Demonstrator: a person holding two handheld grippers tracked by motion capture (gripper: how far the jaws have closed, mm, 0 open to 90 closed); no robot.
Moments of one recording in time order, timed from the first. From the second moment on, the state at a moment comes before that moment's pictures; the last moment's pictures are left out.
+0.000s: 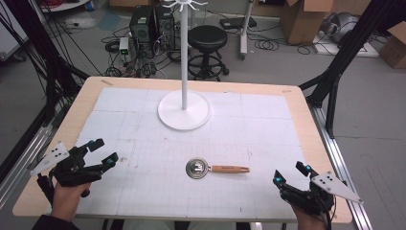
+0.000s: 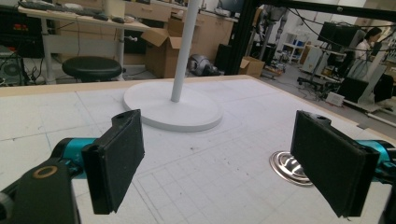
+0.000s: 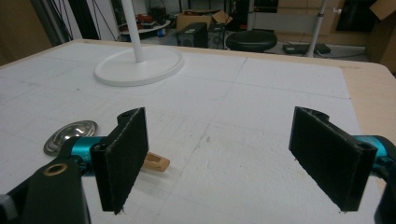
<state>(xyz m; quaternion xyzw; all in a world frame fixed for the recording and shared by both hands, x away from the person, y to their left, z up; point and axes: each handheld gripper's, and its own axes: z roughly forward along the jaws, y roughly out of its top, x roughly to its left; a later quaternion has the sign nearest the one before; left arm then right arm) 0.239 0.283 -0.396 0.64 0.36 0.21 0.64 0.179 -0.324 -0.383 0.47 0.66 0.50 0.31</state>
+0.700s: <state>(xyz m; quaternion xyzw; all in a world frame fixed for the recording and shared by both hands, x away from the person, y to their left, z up) 0.238 0.282 -0.397 0.64 0.36 0.21 0.64 0.197 -0.274 -0.395 0.40 0.71 0.53 0.22</state>
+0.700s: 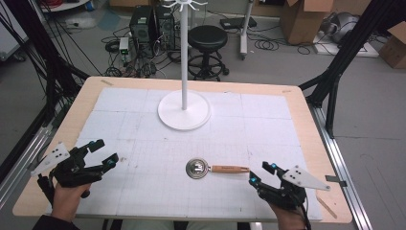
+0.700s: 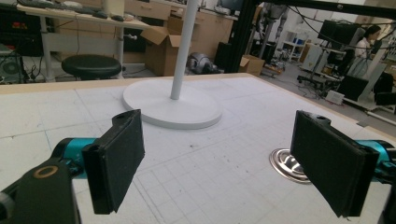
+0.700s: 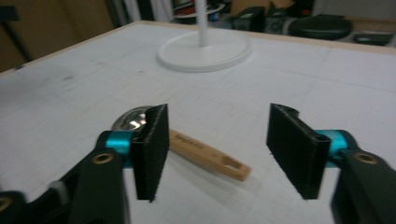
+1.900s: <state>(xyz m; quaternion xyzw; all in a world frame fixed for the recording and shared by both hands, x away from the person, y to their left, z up) 0.241 0.282 -0.399 0.65 0.37 0.20 0.64 0.265 -0.215 -0.448 0.40 0.82 0.39 0.14</state>
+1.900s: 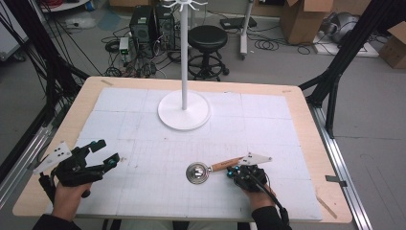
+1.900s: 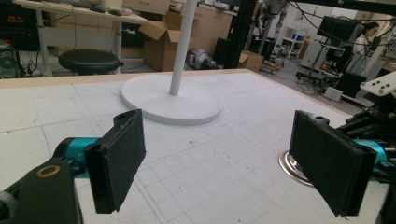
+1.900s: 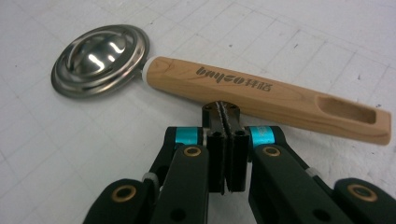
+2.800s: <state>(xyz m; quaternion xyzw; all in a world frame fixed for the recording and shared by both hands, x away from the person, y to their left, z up) 0.243 0.286 -0.400 0.65 0.37 0.21 0.63 0.296 -0.261 -0.446 0.43 0.80 0.40 0.15</state>
